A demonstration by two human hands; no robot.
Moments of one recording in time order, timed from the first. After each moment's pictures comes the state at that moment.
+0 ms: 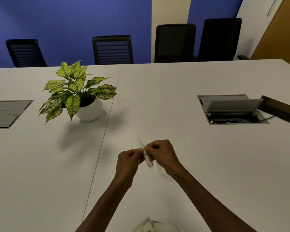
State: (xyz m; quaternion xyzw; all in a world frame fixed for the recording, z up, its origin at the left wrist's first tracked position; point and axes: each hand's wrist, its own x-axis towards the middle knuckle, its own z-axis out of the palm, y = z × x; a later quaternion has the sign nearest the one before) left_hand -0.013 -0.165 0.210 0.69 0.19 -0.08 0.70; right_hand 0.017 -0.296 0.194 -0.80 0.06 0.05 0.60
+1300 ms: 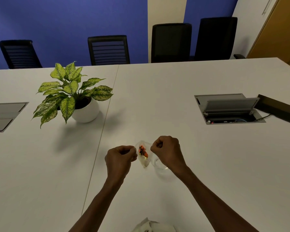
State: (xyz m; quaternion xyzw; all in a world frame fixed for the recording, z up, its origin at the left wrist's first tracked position) left_hand 0.002 -0.158 0.217 0.77 0.20 0.03 0.60; right_hand 0.024 -0.320 0.213 -0.90 0.06 -0.02 0.44
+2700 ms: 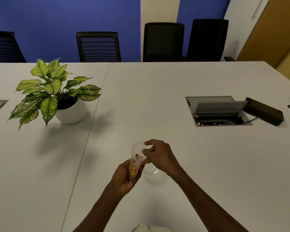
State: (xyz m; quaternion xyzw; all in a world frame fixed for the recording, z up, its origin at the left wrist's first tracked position) left_hand 0.029 -0.191 0.125 0.17 0.28 -0.33 0.88; right_hand 0.038 -0.347 0.207 -0.86 0.06 0.10 0.50
